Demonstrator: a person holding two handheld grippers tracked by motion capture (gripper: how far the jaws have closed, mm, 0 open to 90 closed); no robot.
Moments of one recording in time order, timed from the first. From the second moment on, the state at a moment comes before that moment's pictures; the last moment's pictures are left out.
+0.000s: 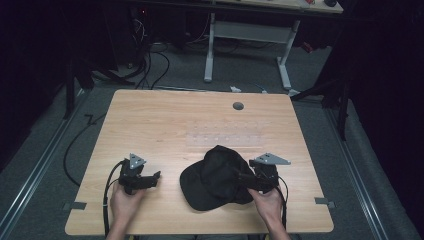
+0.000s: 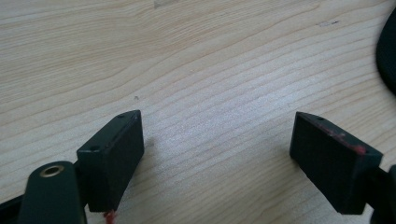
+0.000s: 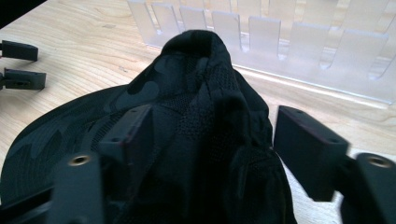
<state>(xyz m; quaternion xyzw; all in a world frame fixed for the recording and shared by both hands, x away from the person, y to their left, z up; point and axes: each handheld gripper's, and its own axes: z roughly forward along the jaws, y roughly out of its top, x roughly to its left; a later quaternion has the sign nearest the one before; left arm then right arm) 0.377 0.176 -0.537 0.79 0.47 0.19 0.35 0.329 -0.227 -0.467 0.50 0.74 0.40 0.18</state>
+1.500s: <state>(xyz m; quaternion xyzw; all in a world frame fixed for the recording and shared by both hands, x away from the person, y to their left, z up) 0.356 0.151 -0.497 0.81 0.38 0.12 0.44 0.317 -0.242 -0.442 0.41 0.75 0.46 0.22</state>
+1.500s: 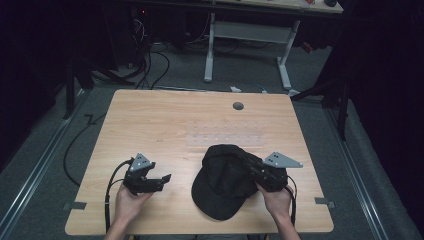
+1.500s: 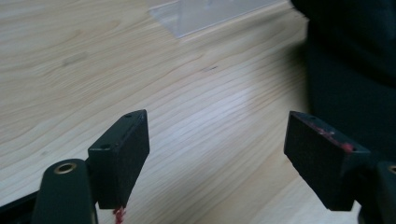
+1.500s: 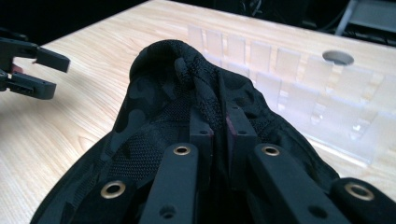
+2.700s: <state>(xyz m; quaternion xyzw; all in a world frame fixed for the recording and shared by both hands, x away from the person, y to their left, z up) 0.363 0.095 -0.480 0.86 0.27 -0.03 0.44 0.325 -0.232 -0.419 0.29 0.76 0.56 0.18</state>
